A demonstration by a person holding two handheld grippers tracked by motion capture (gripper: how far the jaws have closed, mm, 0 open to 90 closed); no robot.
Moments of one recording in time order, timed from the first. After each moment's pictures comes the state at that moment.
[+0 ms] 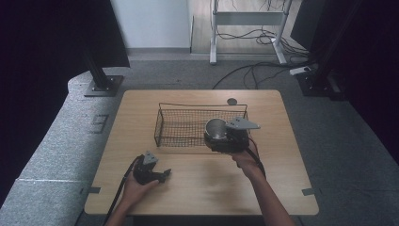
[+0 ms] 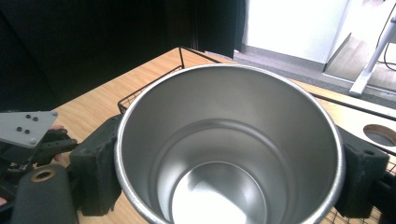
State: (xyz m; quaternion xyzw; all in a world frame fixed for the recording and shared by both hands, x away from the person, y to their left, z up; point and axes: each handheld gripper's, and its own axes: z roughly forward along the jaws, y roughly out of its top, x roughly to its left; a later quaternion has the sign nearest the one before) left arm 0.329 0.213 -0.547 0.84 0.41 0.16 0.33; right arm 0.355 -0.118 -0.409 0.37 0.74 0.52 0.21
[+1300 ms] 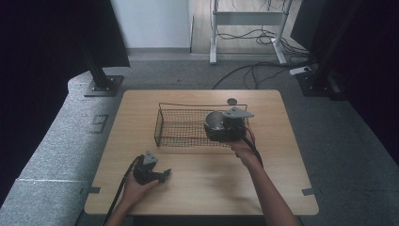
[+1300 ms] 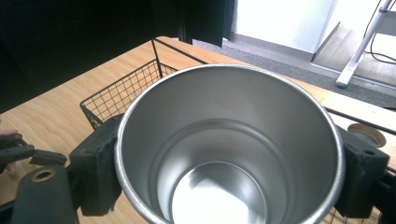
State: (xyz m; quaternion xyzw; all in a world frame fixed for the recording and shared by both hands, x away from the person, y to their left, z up) left arm 0.329 0.213 -0.547 0.84 0.41 0.16 0.33; right arm 0.395 -0.114 -0.413 0.39 0.75 0.49 0.22
